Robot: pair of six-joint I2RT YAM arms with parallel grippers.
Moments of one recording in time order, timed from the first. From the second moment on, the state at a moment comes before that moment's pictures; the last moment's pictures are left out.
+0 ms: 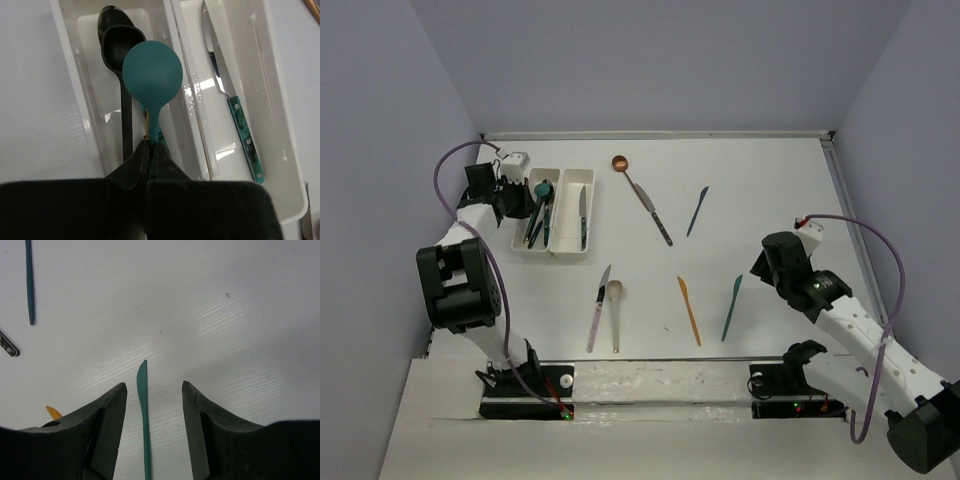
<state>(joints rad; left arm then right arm) 0.21 1.64 1.09 -0.21 0.49 0.21 0.47 0.83 0.64 -0.62 0.52 0.78</state>
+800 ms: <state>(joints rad) 0.21 1.74 1.06 -0.10 0.50 0.15 0.55 1.23 0.65 -0.63 0.22 0.84</state>
